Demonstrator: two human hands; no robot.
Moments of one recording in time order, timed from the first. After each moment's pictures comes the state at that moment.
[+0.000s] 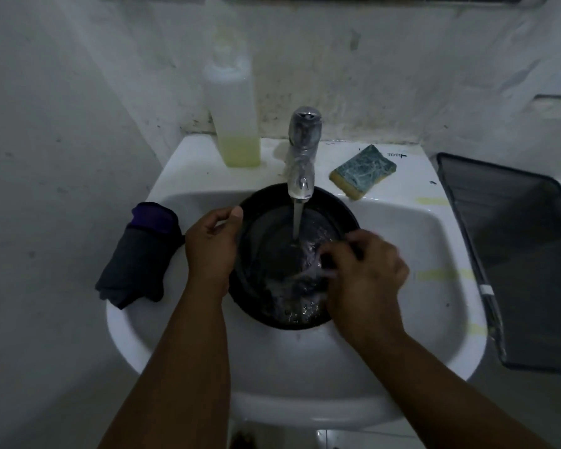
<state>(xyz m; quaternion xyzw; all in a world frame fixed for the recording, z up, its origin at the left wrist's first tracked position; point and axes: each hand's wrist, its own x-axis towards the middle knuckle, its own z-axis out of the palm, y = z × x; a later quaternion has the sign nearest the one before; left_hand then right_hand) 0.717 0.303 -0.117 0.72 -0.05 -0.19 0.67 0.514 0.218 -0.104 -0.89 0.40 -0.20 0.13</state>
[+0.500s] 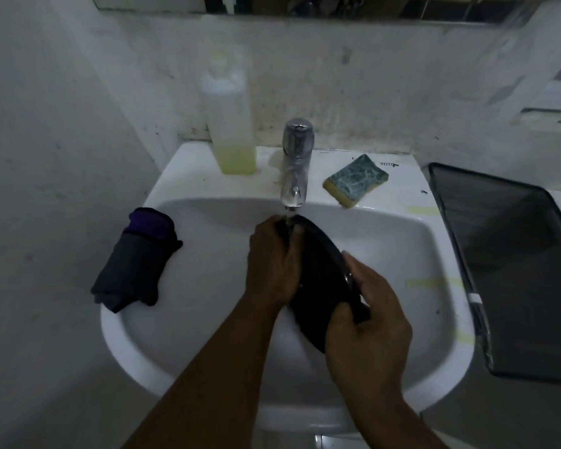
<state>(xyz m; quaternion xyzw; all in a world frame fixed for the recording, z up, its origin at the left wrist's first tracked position) 0.652 0.261 -0.124 0.84 -0.30 -0.17 0.43 0.496 0.265 -0.068 -0.70 0.46 -0.41 0.37</state>
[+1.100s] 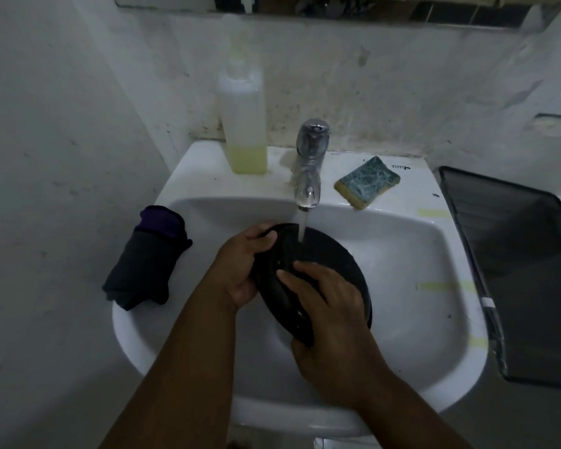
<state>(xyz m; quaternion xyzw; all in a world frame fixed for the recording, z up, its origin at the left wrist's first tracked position) 0.696 0.299 -0.095 0.53 -0.02 -0.50 0.68 0.506 0.256 -0.099 -0.93 0.21 -0.15 0.27</state>
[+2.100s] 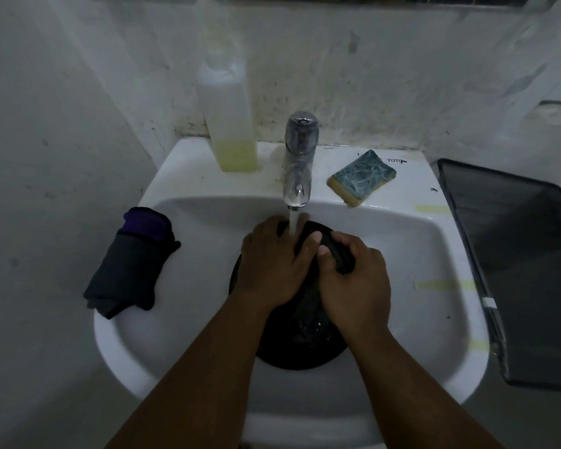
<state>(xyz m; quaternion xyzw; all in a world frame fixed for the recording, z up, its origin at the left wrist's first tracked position) 0.664 0.261 -0.117 0.86 -0.43 -0.15 0.21 0.535 0.211 -0.095 -0.71 0.54 -0.22 0.41</state>
